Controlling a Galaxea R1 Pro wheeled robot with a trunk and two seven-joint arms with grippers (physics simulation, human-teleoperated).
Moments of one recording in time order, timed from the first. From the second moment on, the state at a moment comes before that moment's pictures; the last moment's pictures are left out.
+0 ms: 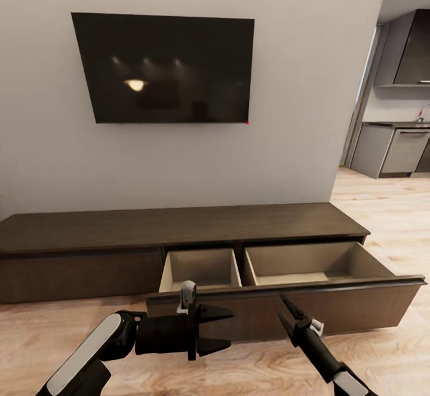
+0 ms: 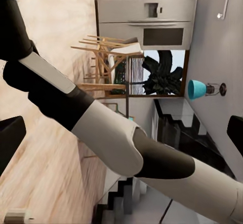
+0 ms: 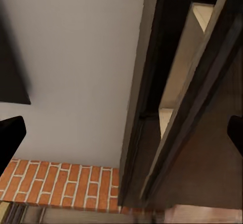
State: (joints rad) left arm -0.31 0.23 -0.52 -1.53 2.02 1.00 0.18; right arm -0.50 -0.15 0.12 -0.18 -1.29 0.30 1.07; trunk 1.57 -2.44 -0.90
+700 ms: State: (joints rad) left arm -0.31 0.23 -0.52 -1.53 2.02 1.00 0.18; right arm -0.49 -0.17 0.12 0.03 -1.21 0.31 1.06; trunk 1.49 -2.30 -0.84
